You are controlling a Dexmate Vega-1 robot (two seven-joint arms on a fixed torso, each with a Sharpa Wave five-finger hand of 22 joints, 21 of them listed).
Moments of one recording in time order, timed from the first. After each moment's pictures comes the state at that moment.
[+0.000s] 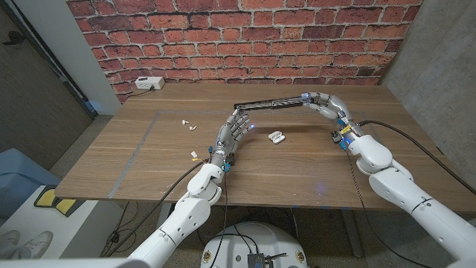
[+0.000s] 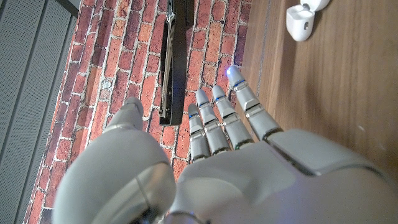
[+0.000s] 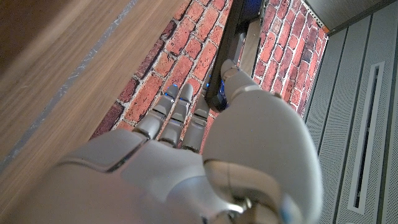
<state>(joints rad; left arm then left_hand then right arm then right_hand) 1.11 0.33 0.50 -1.66 -0.77 -0.29 0.13 0.57 -0.06 0.41 -0.11 0.22 0.45 -0.08 0.18 0.21 0.59 -0.07 0.19 0.38 0.55 -0.06 0.18 0.19 0.51 0.04 0.58 0.18 -1.04 -0.70 -0.30 -1.60 0.47 0.42 -0.01 1.15 0.16 0.31 -0.14 0.20 0.92 -0.14 0.31 0.26 0.80 -0.06 0.58 0.48 0.36 -0.04 0.49 0.36 0.35 0.01 0.26 0.19</state>
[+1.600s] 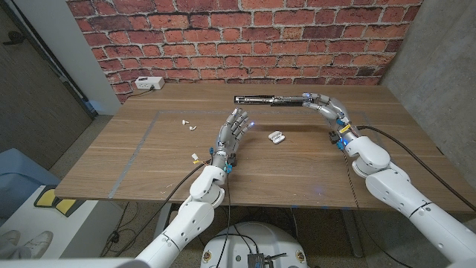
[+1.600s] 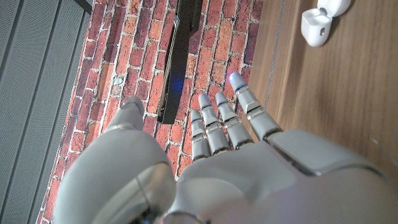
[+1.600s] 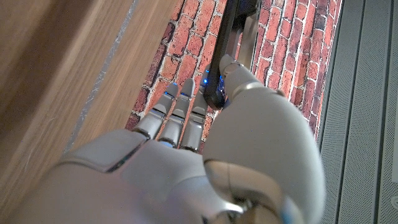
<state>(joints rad) 1.14 0.30 0.50 -1.67 -0.76 -0.35 0.14 0.57 -0.05 0.43 -0.14 0.21 0.34 -0.04 0.18 0.20 0.50 -0.06 0.19 0.36 0.43 -0.05 0.18 0.19 0.44 0.05 0.53 0.18 -1.09 -0.68 -0.27 -1.71 0.63 0.29 -0.05 1.16 0.13 0.33 -0.17 0.27 0.97 -0.09 0.30 0.24 0.85 -0.01 0.58 0.44 0.47 -0.04 0.45 0.32 0.40 0.03 0.28 0.19</state>
